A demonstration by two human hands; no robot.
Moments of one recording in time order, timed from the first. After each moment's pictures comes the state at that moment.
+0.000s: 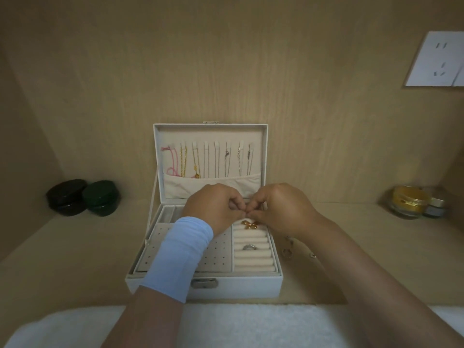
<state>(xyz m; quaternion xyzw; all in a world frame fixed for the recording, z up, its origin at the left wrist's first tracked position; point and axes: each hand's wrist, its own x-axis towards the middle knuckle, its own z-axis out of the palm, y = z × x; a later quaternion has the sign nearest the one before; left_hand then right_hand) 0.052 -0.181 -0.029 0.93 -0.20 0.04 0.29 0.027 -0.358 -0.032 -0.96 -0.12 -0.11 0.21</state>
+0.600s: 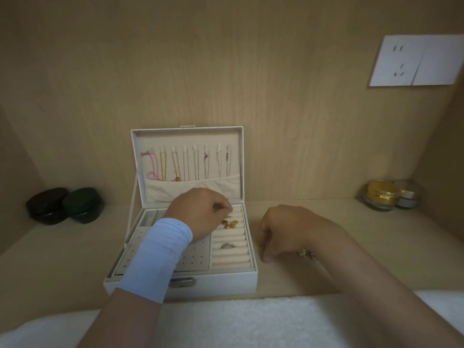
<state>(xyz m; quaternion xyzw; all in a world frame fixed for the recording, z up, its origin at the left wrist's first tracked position) 0.042 -0.190 -0.024 0.95 -0.23 0.04 0.22 -0.015 -0.392 -0.024 -0.99 -0.08 0.12 0.08</state>
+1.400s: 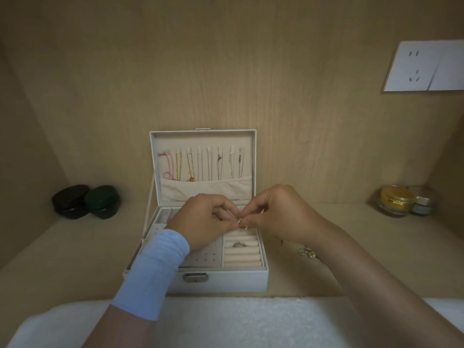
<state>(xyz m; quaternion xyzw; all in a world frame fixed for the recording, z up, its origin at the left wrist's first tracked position) 0.017 -0.169 -0.027 0.88 -0.23 0.00 0.41 -0.013 -0.366 -0.015 -0.91 -0.13 -0.07 0.39</state>
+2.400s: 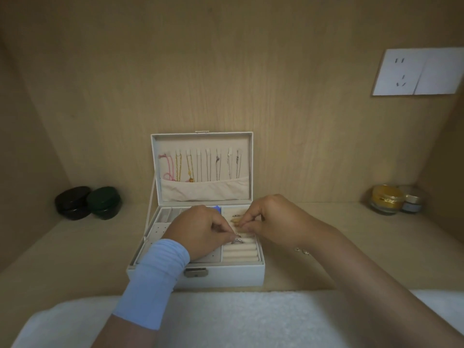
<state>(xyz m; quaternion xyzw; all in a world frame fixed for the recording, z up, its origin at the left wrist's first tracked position) -0.001 -0.164 -0.033 0.93 -0.24 0.01 0.29 -0.023 -0.366 -0.018 -0.94 -0.19 -0.04 0.28</state>
